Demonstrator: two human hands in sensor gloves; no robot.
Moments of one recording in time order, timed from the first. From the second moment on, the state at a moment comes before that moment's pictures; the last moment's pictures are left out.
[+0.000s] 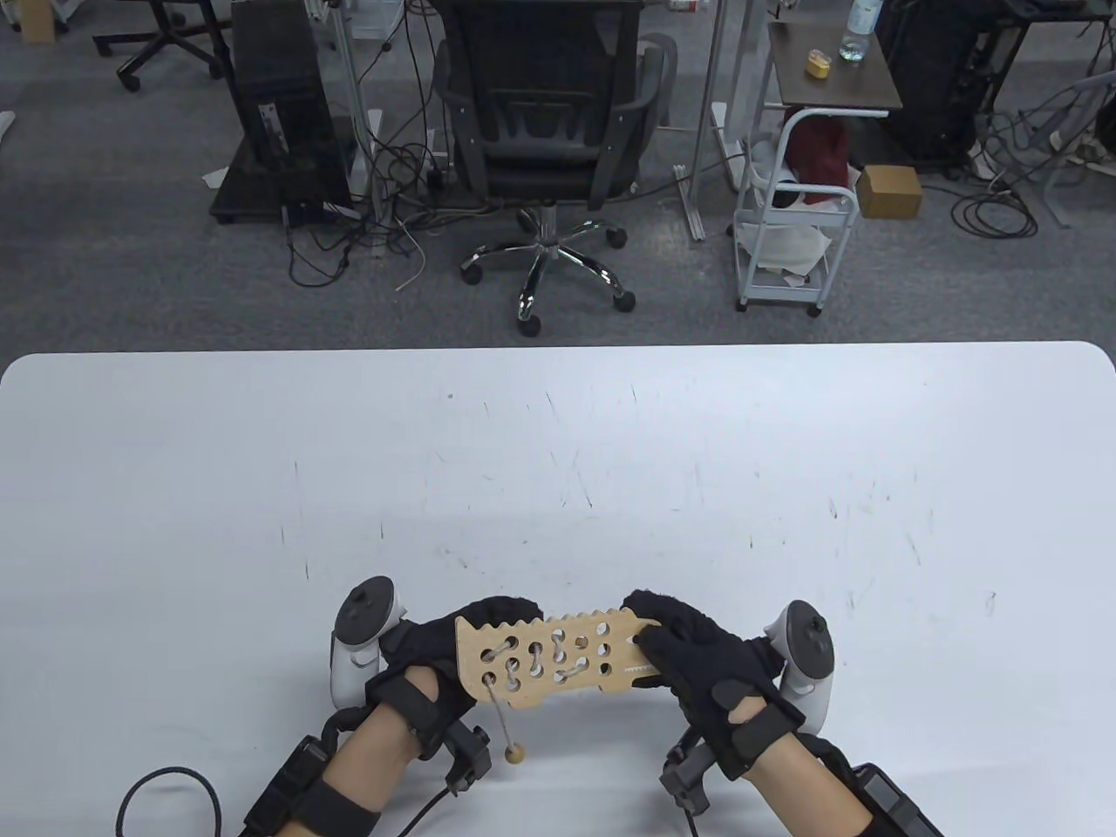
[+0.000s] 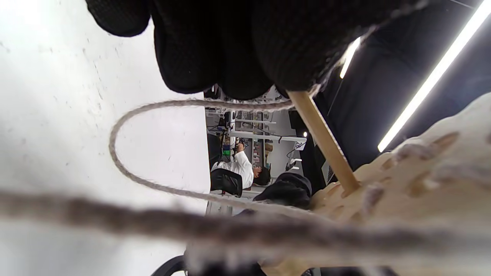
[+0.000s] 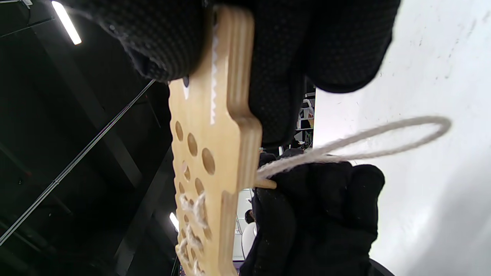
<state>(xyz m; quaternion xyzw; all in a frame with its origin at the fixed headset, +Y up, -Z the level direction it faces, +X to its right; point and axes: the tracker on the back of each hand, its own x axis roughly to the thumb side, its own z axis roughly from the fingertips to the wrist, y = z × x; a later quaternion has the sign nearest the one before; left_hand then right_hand) -0.178 -0.745 -0.312 -0.20 -0.13 0.69 0.68 0.136 -0.733 -0.289 0.13 0.10 0.61 0.77</state>
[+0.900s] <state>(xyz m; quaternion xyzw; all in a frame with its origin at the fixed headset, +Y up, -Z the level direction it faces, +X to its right) -0.167 -0.728 -0.298 -0.22 -0.22 0.71 0.64 0.130 -0.739 -0.291 0.14 0.07 0.66 0.74</state>
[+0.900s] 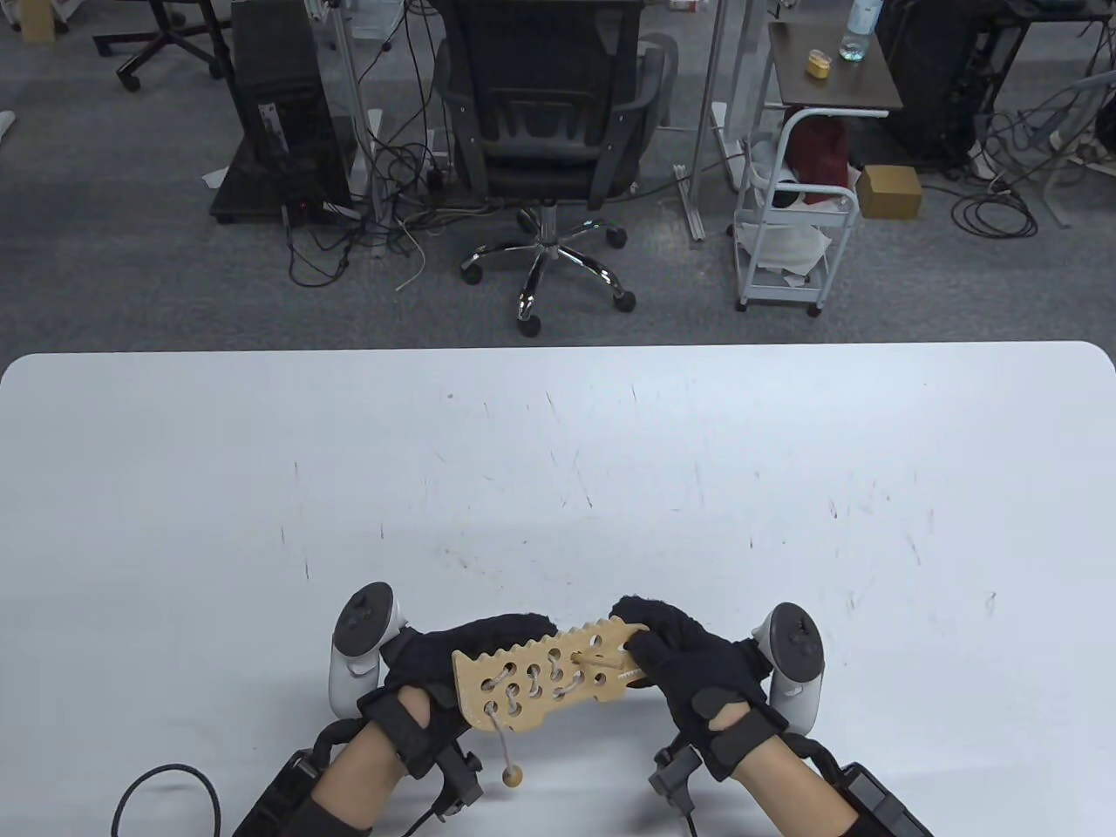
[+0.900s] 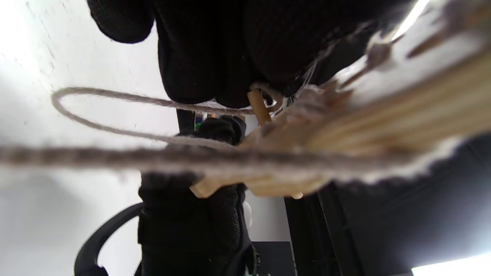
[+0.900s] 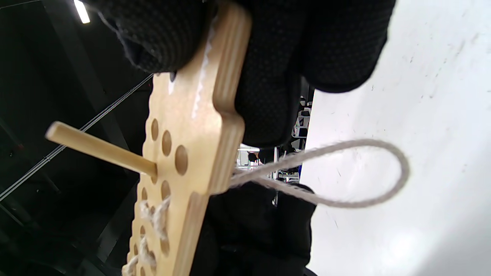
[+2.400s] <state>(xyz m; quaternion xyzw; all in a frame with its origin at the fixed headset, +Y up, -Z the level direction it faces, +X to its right) -0.225 -0.734 -0.322 -0.09 -0.13 0.79 0.59 0.143 -0.739 -0.297 0.11 0.02 0.71 0.69</state>
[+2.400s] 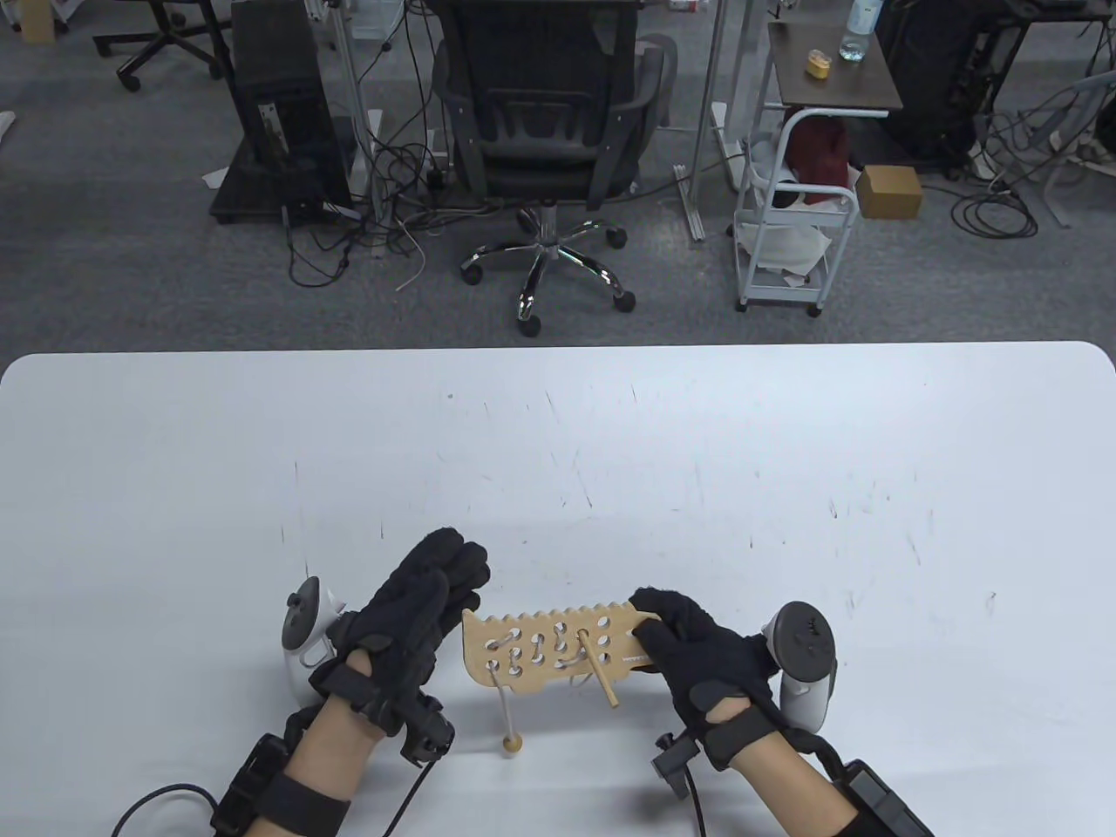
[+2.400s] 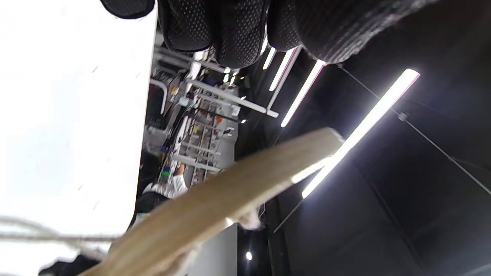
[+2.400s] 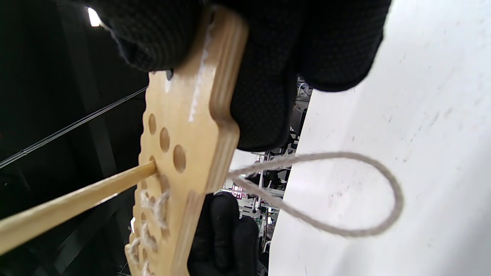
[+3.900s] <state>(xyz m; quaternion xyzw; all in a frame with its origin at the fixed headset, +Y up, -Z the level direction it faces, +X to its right) -0.142 -0.690 -0.265 0.07 -0.33 0.27 0.90 0.127 -0.737 -0.282 0.11 0.03 0.74 0.66</state>
